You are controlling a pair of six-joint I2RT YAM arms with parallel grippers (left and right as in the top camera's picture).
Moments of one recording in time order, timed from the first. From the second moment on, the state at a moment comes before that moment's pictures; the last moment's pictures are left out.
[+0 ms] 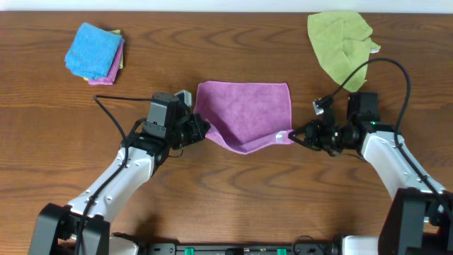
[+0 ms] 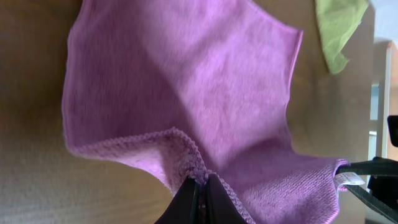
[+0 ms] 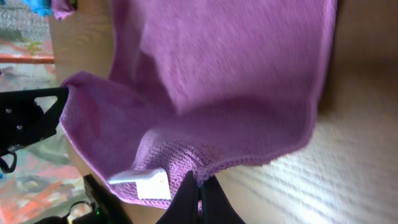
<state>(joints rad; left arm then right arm) -0.32 1.45 0.73 -0.10 0.43 -0.69 -0.07 1.55 0.83 -0.53 -0.81 0.19</state>
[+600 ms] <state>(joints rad) -0.22 1.61 0.84 -0.01 0.31 -0.63 0.03 1.59 0.96 -0.35 -0.57 0.31</state>
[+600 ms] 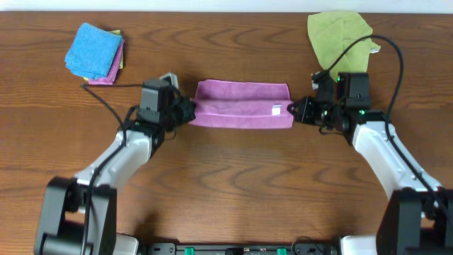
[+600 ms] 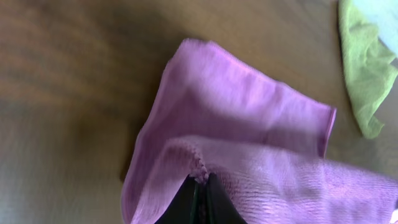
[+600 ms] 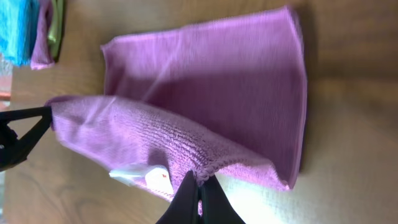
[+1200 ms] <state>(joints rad) -0.16 1.96 1.31 -0.16 0.41 -0.48 0.03 1.92 1.33 -0.39 -0.53 0.31</state>
